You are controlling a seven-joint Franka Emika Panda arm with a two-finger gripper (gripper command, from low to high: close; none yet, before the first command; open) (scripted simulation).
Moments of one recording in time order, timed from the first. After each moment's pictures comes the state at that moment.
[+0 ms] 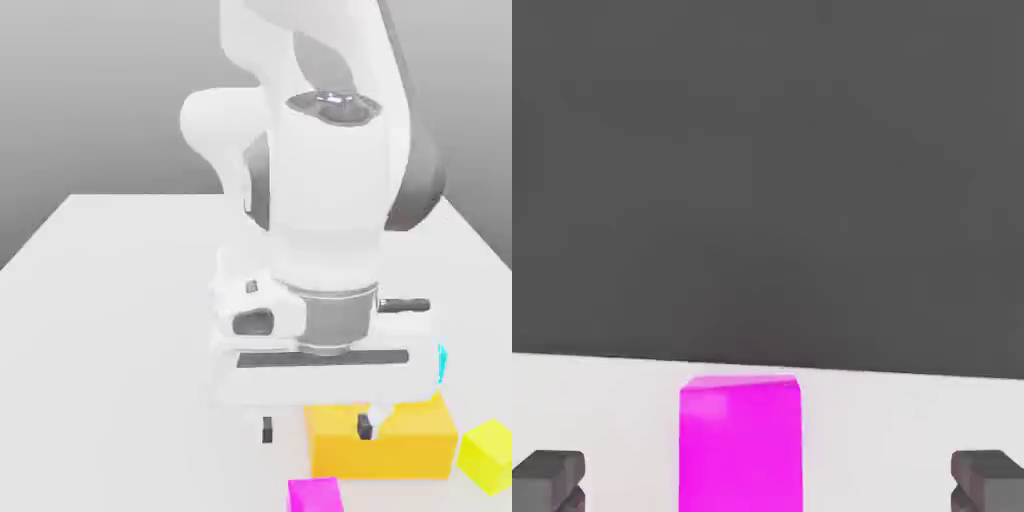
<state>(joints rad) 0.03 0.28 0.08 -2.32 -0.06 2.63 0.88</state>
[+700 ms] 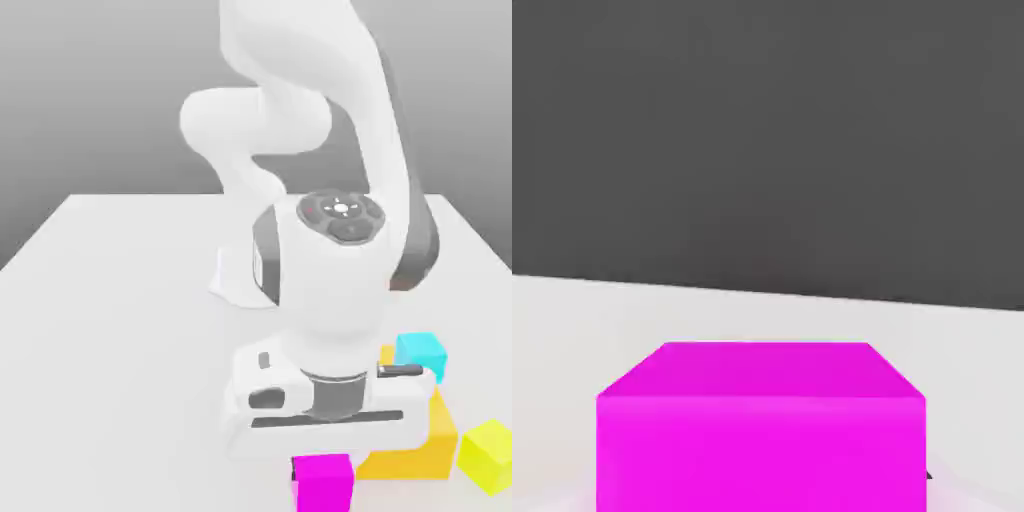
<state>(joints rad) 0.04 0.22 0.10 -2.39 -0.05 2.61 0.85</state>
